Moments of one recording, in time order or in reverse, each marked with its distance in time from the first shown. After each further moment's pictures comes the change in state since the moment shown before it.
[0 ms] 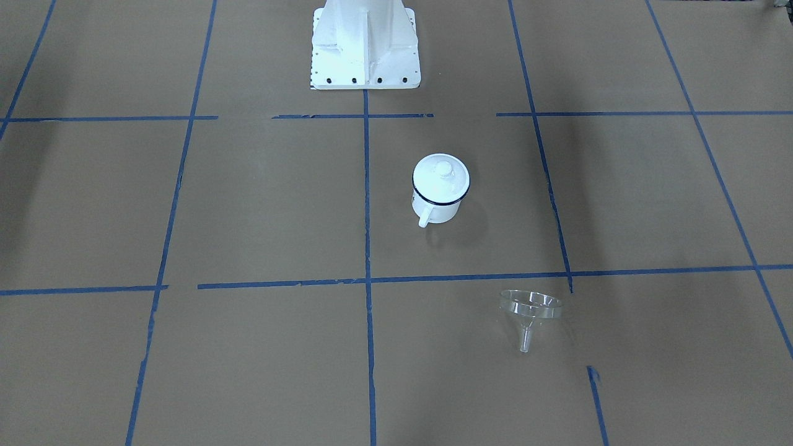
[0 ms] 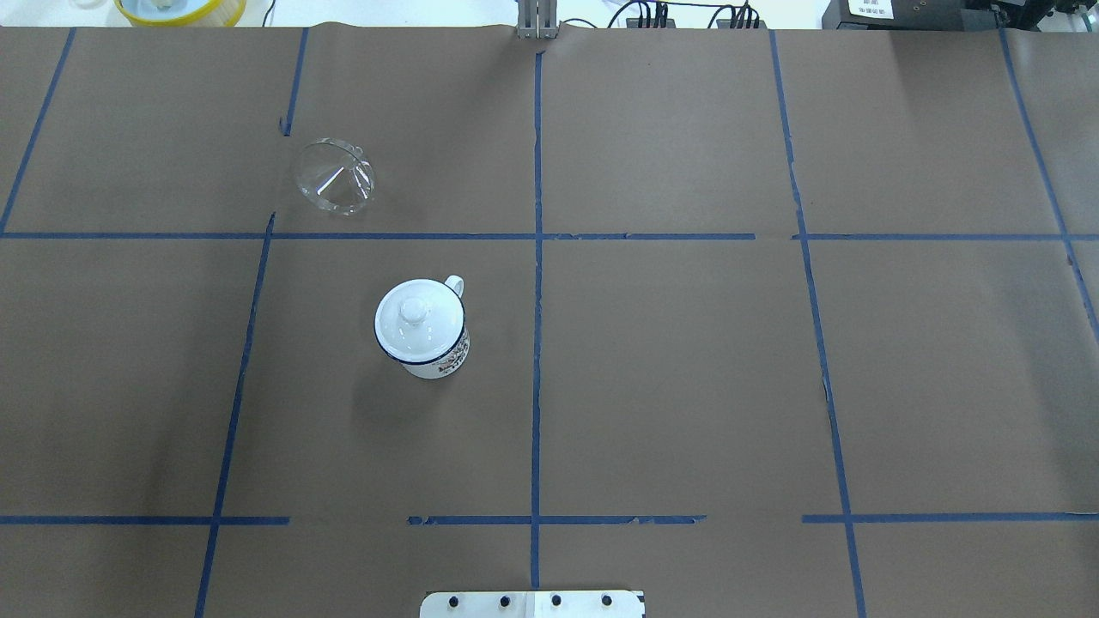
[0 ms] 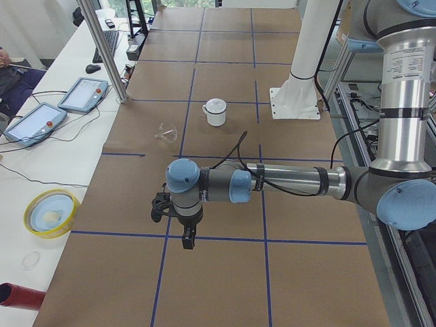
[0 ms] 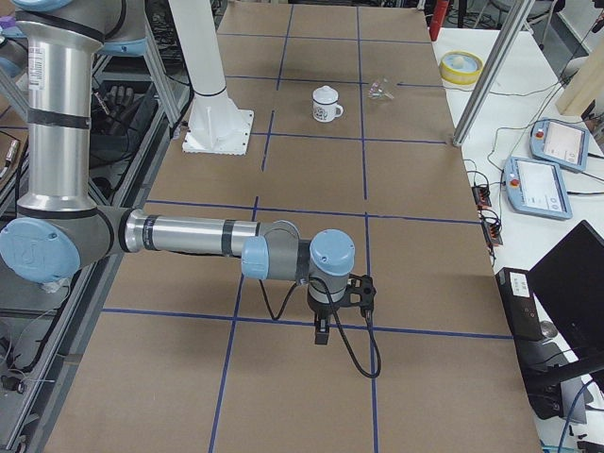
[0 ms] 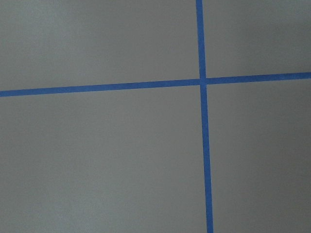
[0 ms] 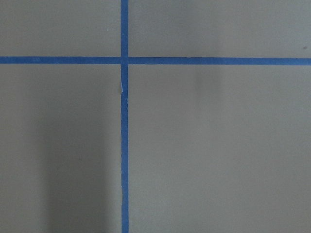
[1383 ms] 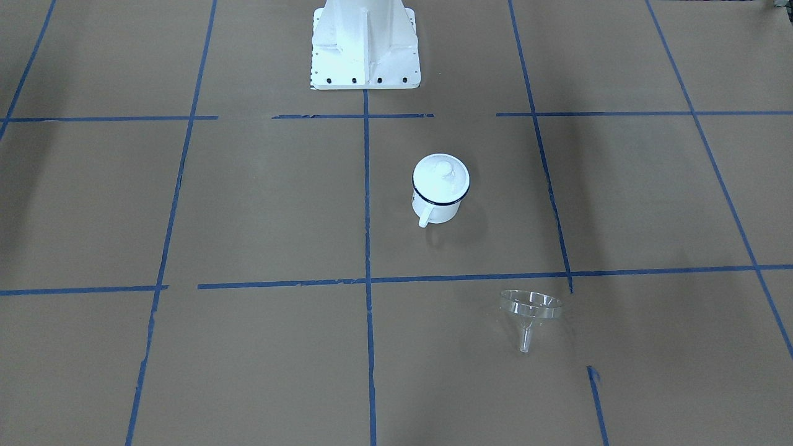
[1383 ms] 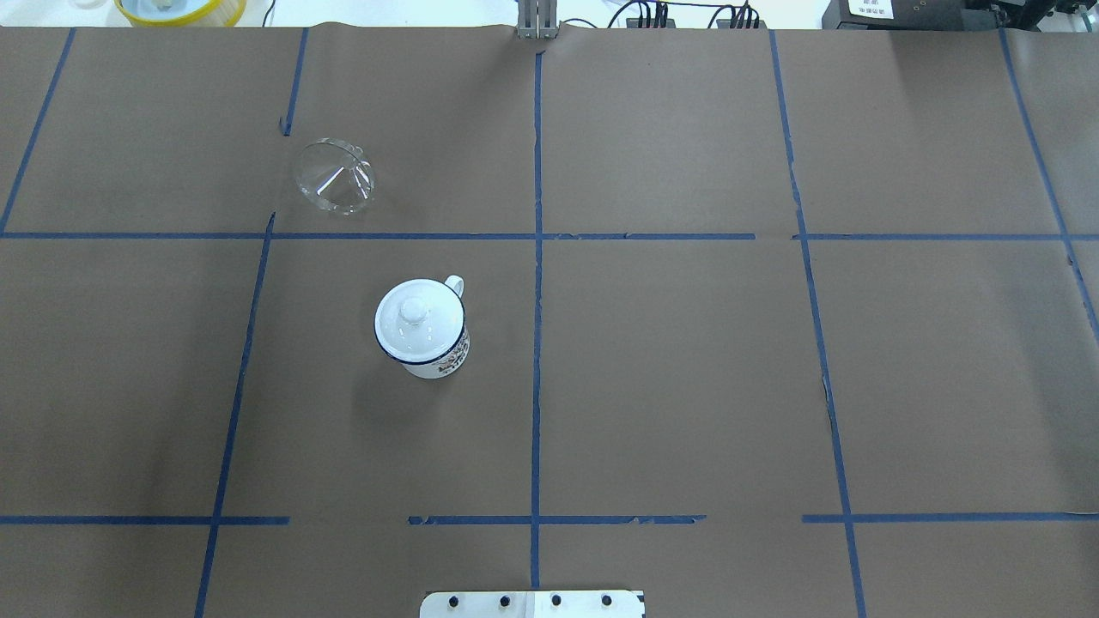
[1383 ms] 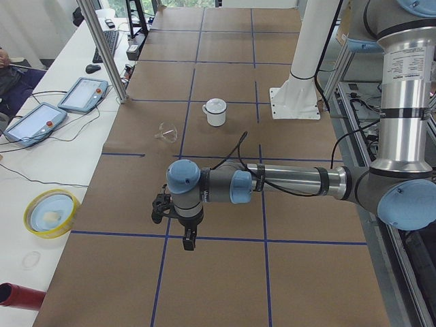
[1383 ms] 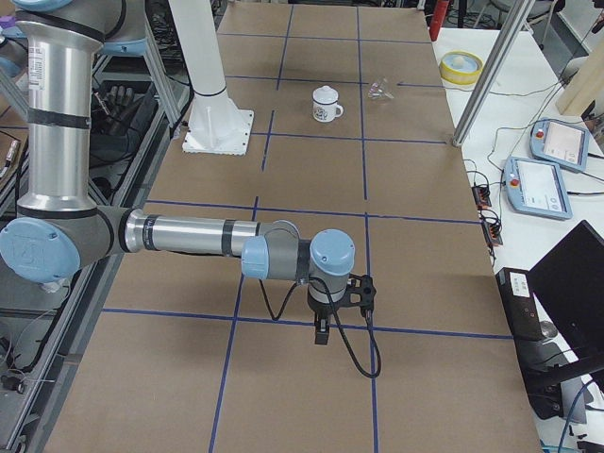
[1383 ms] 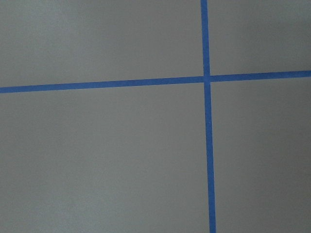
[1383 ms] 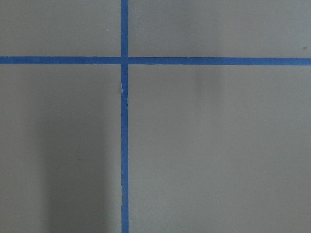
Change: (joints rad) left arm -0.002 0.003 -0.001 0.003 0.004 -0.002; right arm 0.000 0.000 0.000 0.000 0.000 0.000
